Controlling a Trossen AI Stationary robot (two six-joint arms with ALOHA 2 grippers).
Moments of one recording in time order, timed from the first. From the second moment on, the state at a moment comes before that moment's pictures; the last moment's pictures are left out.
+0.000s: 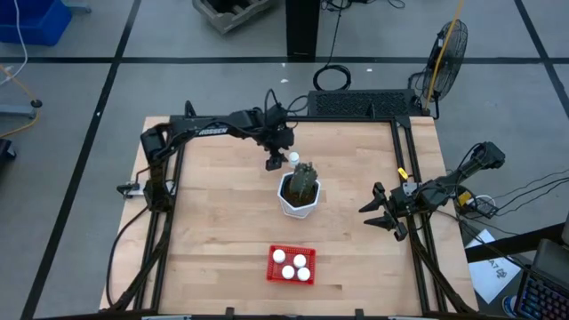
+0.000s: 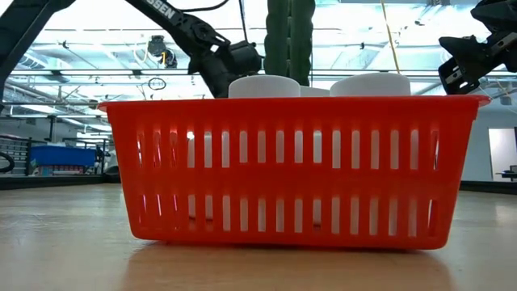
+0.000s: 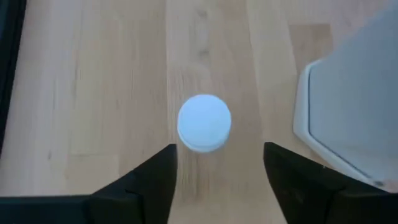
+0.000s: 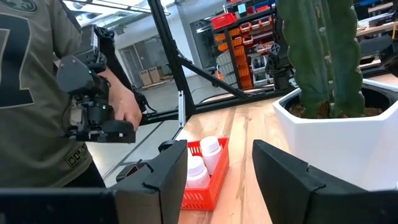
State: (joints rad) left arm 0.46 1.93 1.46 -0.56 0.31 0.43; right arm 0.56 0.22 0.02 0.25 0.31 0.30
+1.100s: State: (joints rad) left arm 0.43 2.04 1.46 -0.41 0.32 0.39; right arm 0.56 0.22 0.02 0.25 0.31 0.30
